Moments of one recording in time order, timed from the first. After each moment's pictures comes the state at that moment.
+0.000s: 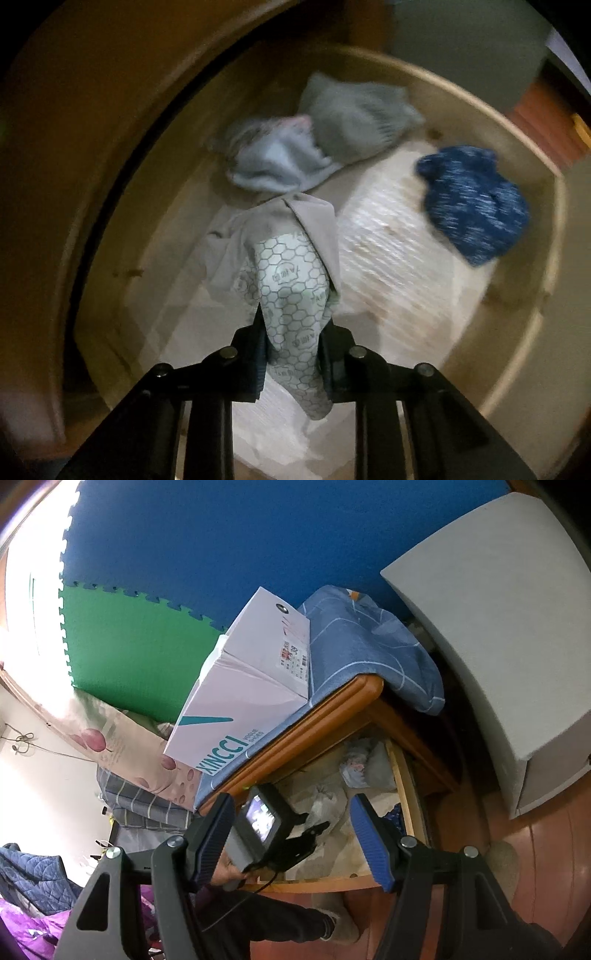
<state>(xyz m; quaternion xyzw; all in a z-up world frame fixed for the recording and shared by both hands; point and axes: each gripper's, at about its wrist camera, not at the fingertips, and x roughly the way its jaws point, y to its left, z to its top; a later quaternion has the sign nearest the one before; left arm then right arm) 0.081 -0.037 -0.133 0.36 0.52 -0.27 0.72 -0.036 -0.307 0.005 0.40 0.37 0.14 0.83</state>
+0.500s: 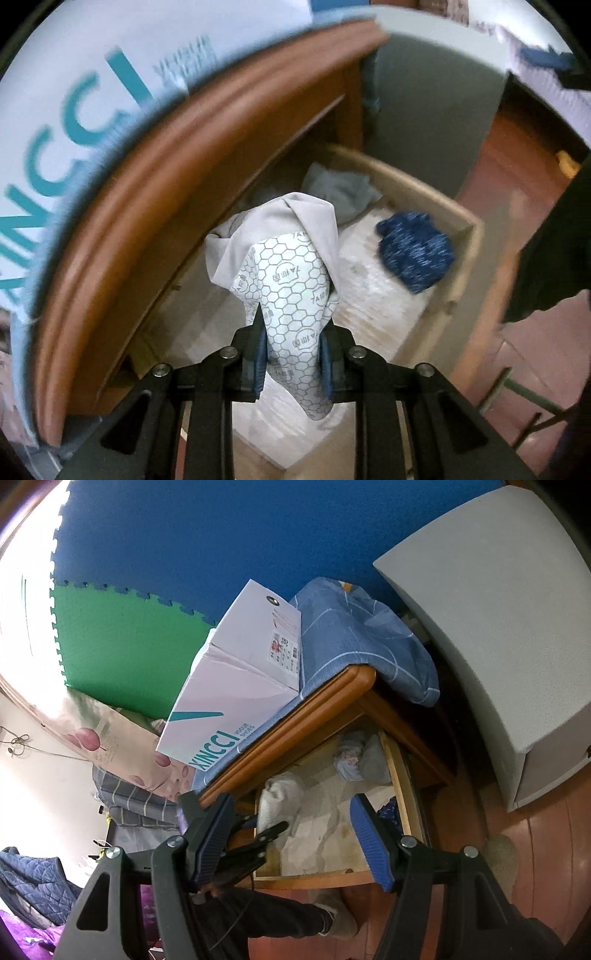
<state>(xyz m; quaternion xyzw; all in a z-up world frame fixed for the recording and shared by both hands) 0.031 -0.028 -0.030 0.30 0.46 -0.29 0.79 -0.030 -0.305 -0.002 0.40 0.39 0.14 0.82</state>
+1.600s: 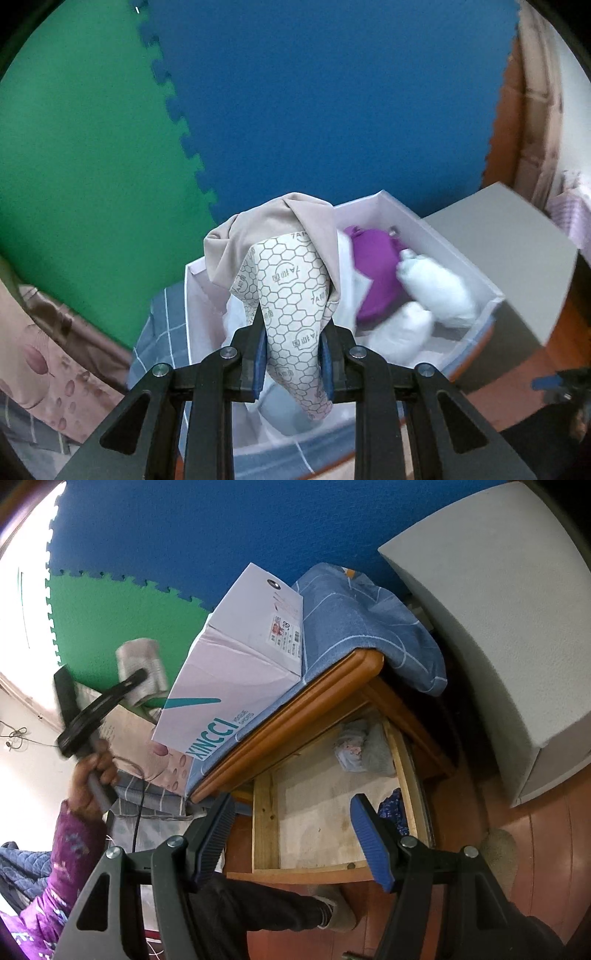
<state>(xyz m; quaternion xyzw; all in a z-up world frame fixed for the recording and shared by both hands) 0.162 0.020 0.222 0.15 0.35 -0.15 0.91 -0.023 -0.296 -0.007 0.40 0.40 0.15 0.81</state>
